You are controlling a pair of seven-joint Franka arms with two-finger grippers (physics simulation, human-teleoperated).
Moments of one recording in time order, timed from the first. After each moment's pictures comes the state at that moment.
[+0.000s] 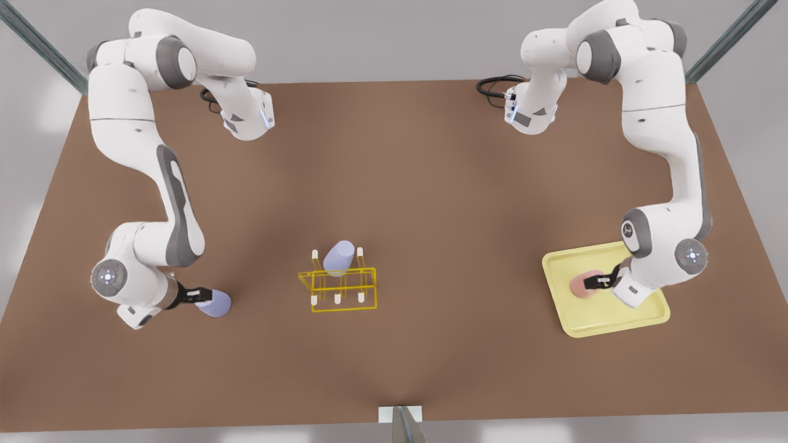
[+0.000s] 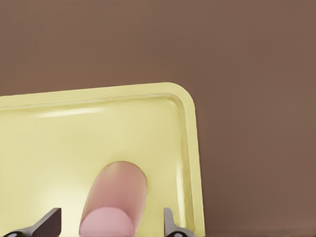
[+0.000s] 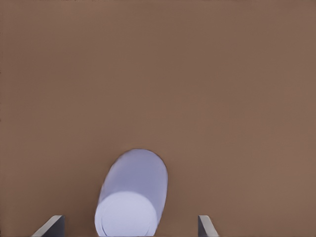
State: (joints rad) left arm -0.01 0.57 0.12 -1.66 -0.13 2.17 0.12; right arm -0.10 0.61 0.10 -1.56 -0.07 2.12 -0.09
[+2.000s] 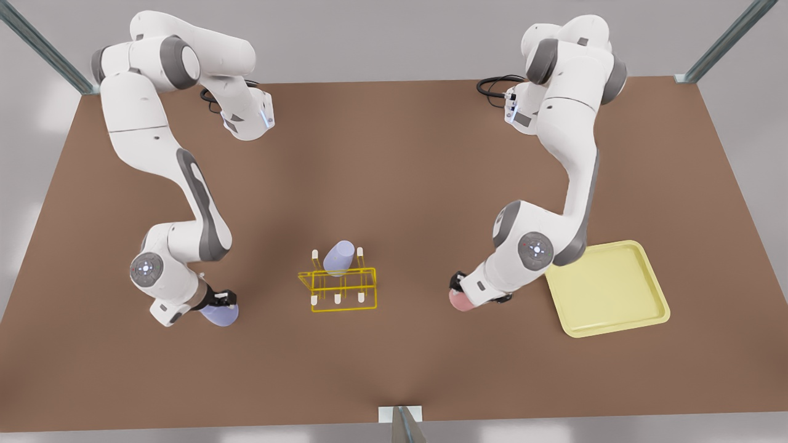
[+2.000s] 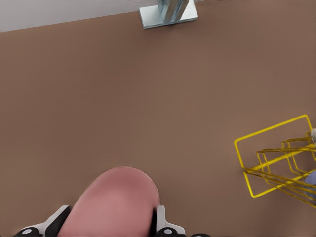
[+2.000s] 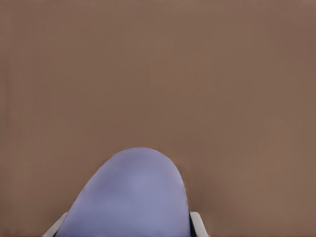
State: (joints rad) left arm -0.35 0.76 -0.08 -1.16 -0.15 2.03 -0.11; right arm -0.09 0.62 0.17 -1.65 -0.07 2.33 -0.04
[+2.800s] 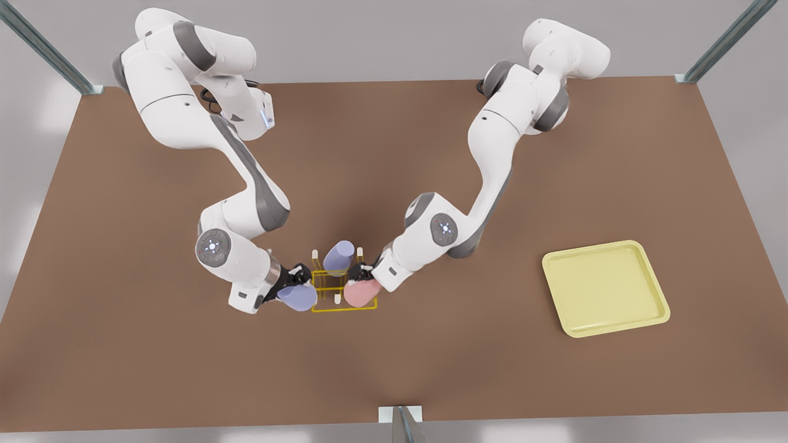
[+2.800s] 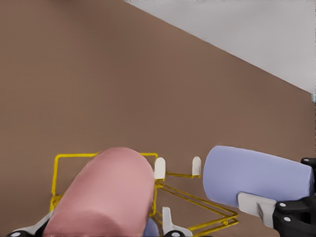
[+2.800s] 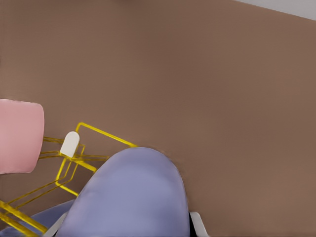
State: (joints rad) left arm -0.62 1.03 -0.10 -0.87 -0.40 2.33 -0.56; right arm -0.01 0.61 0.43 -1.47 -0.05 2.12 -0.05
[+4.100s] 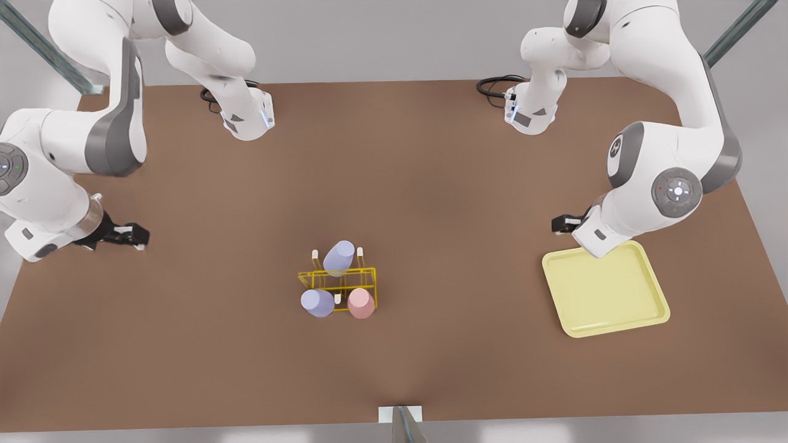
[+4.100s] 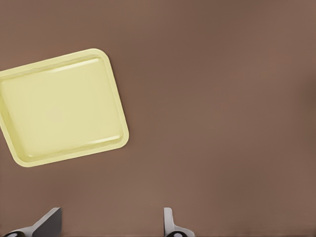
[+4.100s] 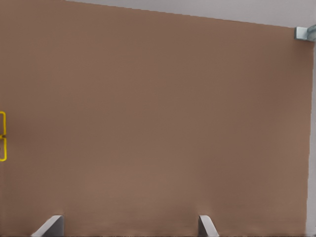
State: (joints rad) left arm -0.13 0.36 -0.07 -1.27 0.03 1.42 -0.11; right arm -0.16 0.24 0.18 -1.33 -0.21 1.53 0.00
